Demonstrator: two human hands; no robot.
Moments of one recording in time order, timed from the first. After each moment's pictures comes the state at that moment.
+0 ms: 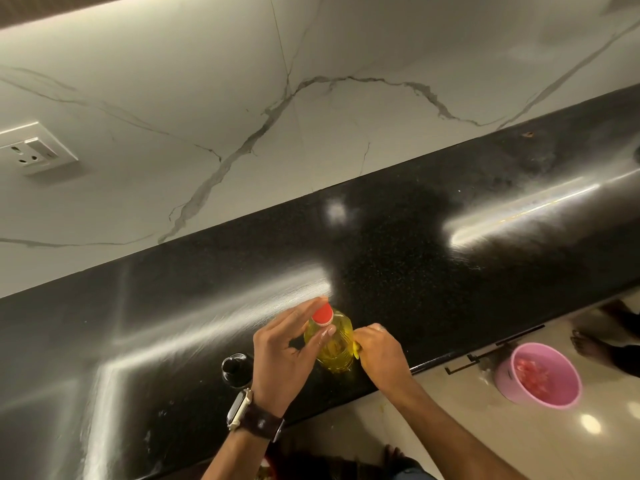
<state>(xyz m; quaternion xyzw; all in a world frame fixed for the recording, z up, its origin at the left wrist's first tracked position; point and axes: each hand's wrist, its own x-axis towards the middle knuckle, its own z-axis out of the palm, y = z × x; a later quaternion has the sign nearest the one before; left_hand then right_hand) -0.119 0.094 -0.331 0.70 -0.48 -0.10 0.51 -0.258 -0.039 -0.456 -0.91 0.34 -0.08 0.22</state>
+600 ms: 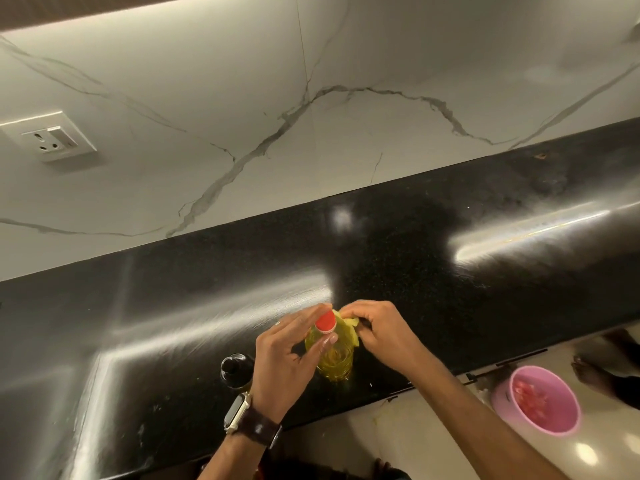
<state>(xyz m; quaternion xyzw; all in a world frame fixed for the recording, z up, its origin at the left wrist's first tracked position) -0.120 0.093 -0.329 0.71 -0.49 -0.10 0.50 -0.251 -0.077 -0.347 -0.86 0.19 -0.17 0.45</state>
